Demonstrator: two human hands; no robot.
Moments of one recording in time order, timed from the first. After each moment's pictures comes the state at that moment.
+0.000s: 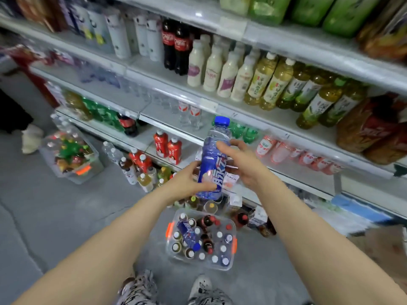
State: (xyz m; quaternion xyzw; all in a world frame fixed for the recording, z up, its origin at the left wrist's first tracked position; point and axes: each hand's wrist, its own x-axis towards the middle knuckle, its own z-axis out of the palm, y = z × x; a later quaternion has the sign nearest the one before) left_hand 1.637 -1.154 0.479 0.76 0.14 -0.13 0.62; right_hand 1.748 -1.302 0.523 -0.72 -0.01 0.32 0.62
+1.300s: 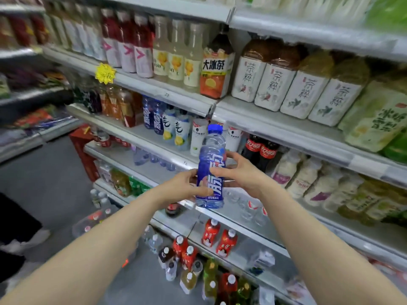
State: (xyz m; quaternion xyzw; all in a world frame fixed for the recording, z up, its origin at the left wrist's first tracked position) left_hand 1.743 -0.686 0.593 0.76 0.09 -0.07 0.64; right_hand 1.863 -0.847 0.620 -0.73 -0.20 0.32 0.56
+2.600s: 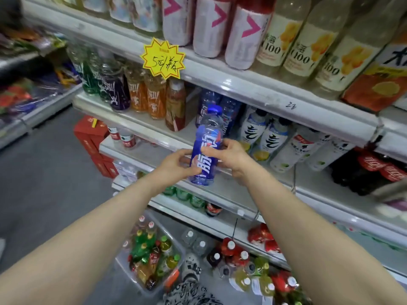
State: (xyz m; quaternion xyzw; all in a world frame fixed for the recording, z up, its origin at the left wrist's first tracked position) left_hand 1.830 -0.262 0.505 0.73 0.17 -0.05 0.66; right_hand 1.932 -0.410 0.533 -0.76 -0.04 0.28 0.59
